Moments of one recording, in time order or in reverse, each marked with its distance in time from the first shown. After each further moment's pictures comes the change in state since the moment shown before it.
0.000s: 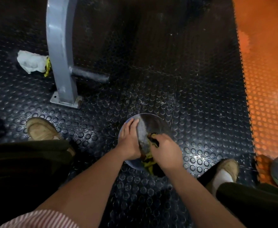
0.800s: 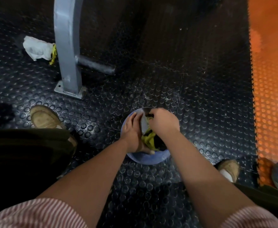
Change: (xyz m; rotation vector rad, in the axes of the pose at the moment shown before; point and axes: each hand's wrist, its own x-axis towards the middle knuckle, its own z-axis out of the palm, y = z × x) left_hand 0.000 -0.001 0.000 -0.037 0.042 0.008; right_hand 0.071 -0.030 -0.015 -0.267 -0.105 -0.096
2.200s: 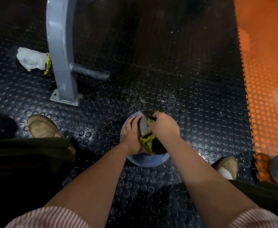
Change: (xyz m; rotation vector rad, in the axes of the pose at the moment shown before) left_hand 0.005 0.001 0.006 -0.064 0.067 0.039; right_hand -0.010 0.008 -0.002 0.234 0.015 0.156
